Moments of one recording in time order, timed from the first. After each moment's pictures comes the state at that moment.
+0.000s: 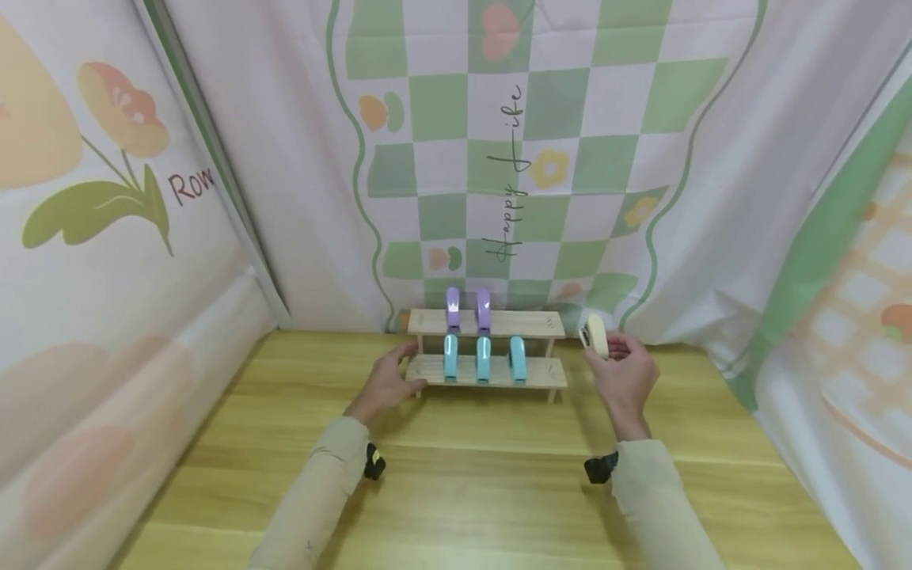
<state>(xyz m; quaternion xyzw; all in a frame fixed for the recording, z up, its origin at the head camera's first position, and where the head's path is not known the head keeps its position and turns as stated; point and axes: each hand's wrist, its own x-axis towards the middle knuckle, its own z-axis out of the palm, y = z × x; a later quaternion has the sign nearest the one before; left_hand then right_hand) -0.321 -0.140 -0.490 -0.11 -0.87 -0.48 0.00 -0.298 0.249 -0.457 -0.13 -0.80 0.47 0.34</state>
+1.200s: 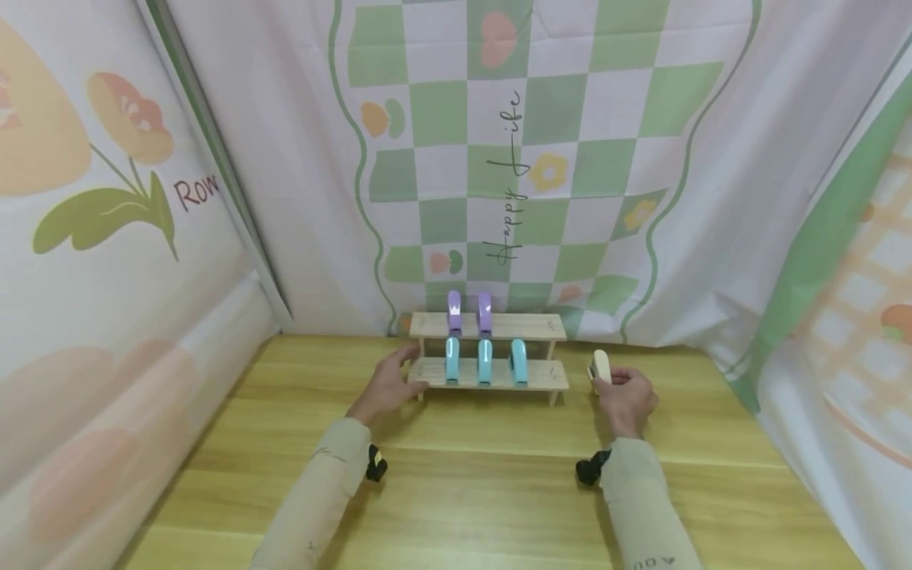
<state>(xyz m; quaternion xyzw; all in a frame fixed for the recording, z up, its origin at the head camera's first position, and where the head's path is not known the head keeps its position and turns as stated) -0.322 -0.142 -0.491 -0.12 -0.86 -0.49 0.00 -0.306 0.276 -0.513 -0.26 -0.81 0.49 0.18</state>
